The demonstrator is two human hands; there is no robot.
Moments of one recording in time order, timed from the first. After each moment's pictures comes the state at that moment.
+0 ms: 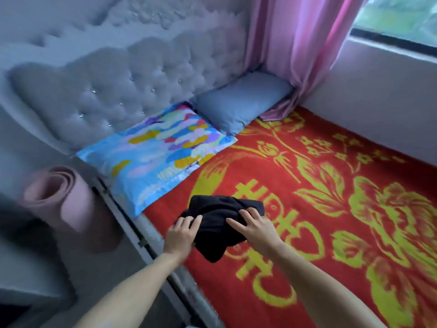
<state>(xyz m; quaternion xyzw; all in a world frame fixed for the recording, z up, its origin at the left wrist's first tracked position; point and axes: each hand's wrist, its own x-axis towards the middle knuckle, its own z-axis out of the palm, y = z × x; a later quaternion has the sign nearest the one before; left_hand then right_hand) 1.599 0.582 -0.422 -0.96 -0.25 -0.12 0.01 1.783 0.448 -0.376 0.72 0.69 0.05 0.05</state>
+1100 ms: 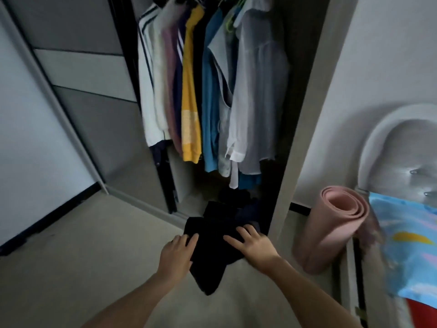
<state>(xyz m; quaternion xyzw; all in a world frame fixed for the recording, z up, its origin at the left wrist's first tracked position) 0.970 0.398 -0.359 -0.58 -0.81 -0.01 0.02 1.147 0.546 -0.327 0.17 0.98 0.13 0.04</state>
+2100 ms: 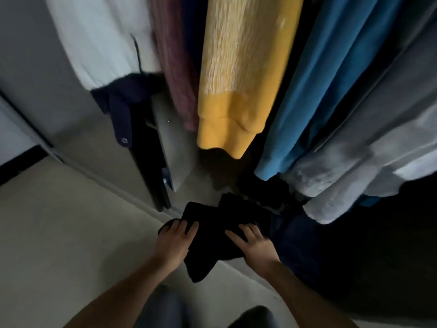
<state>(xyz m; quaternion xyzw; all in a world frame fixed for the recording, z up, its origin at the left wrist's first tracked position) 0.588 0.662 -0.668 -0.62 -0.78 -0.02 0.07 0.776 0.798 -0.658 0.20 0.98 -0.01 0.08</state>
